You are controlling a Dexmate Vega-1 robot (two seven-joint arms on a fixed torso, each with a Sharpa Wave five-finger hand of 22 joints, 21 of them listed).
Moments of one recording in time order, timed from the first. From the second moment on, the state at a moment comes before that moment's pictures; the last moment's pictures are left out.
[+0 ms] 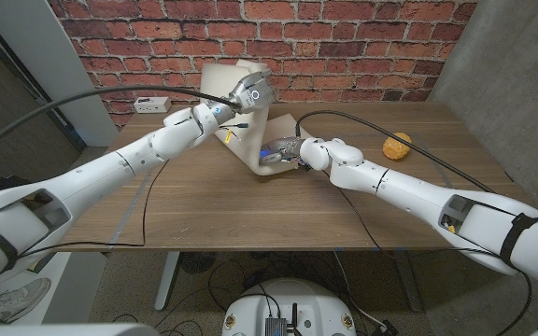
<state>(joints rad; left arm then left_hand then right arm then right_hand) 0.33 0.79 0.91 -1.57 1.66 0.07 0.43 1.30 0.18 0.66 -0.12 0.19 0.96 -0.13 0.32 0.20 0.86 -0.20 0.37 0.29 0.88 -0.13 0.29 0.21 0.43 -0.04 0.84 0.21 -0.32 -0.44 -1.09 -1.43 -0.57 -0.25 0.32 0.42 0.13 0.27 0.02 0.22 0.20 -0.09 0.19 0.19 0.11 -0.01 0.19 0.19 0.07 -0.04 0.20 0.19 0.21 0.11 0.21 0.18</state>
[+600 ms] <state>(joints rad) 0.31 0.68 0.99 -1.41 1.55 0.16 0.56 1.31 0.19 0.65 -0.14 0.19 0.92 -0.11 0.28 0.20 0.84 -0.17 0.34 0.28 0.88 -0.12 0.26 0.20 0.42 -0.05 0.87 0.20 -0.32 -0.43 -1.08 -1.42 -0.56 -0.25 0.33 0.42 0.13 0.27 0.02 0.22 0.20 -0.09 0.19 0.19 0.11 -0.01 0.19 0.19 0.07 -0.04 0.20 0.19 0.21 0.11 0.20 0.18</state>
